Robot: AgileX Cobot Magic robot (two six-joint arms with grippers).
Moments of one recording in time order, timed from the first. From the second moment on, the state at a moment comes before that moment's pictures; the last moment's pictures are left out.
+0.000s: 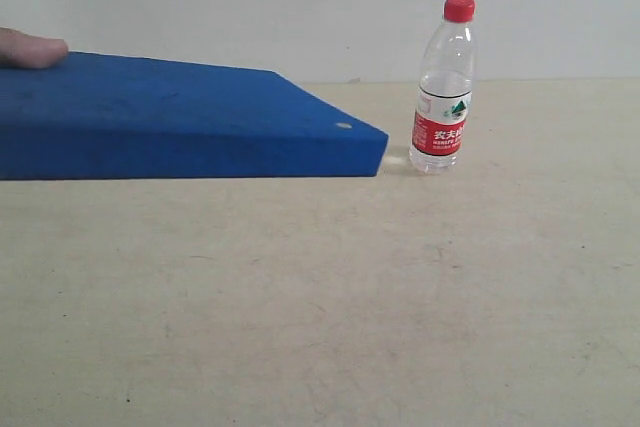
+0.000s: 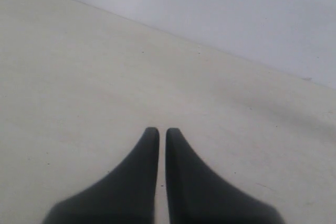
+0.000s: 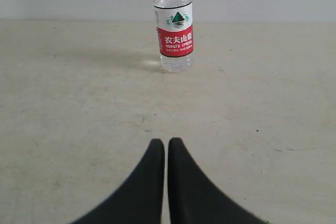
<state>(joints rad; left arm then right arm) -0.02 0.38 0.00 -1.30 -0.06 0.99 0.38 0.00 0.00 -0.24 0.34 0.34</state>
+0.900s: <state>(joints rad) -0.02 0.38 0.00 -1.29 -0.06 0.99 0.21 0.00 0.00 0.17 0.41 0.05</state>
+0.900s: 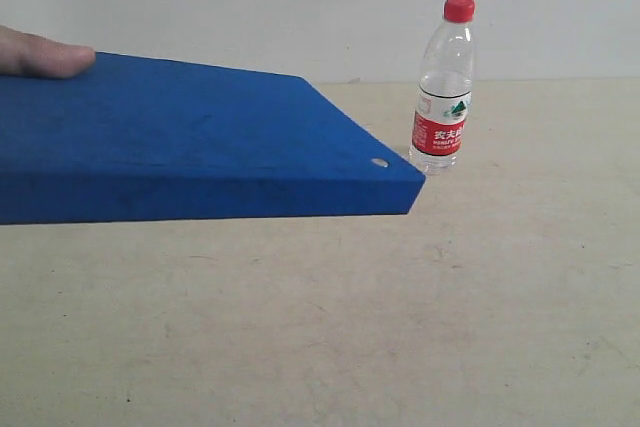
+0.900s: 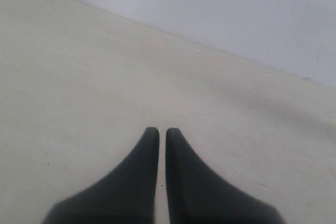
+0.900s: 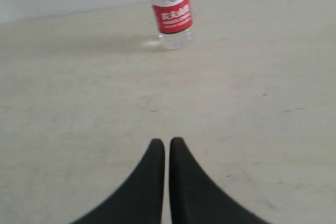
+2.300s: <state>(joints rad) -0.02 0.38 0.00 -1.29 -0.06 0.99 0.09 0.00 0.00 0.08 0.30 -0.11</state>
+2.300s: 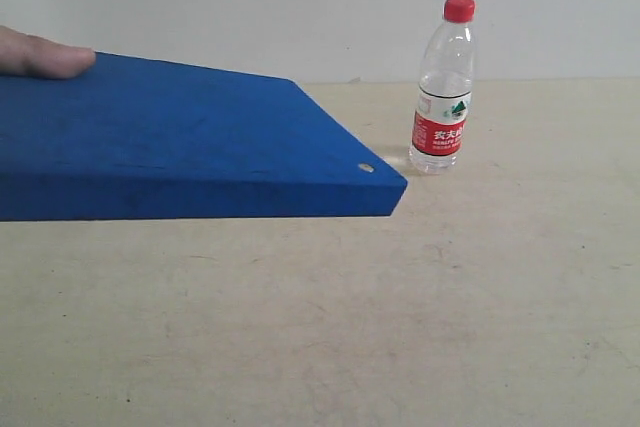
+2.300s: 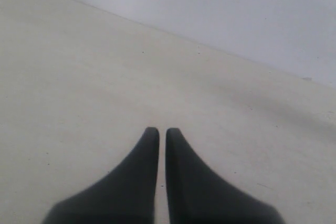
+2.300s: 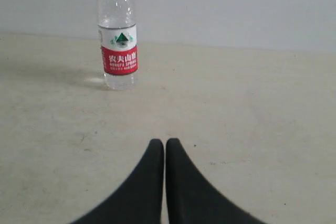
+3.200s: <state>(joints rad) -0.02 0.38 0.00 -1.29 -0.06 0.99 0.09 0.00 0.00 0.06 0.33 -0.10</state>
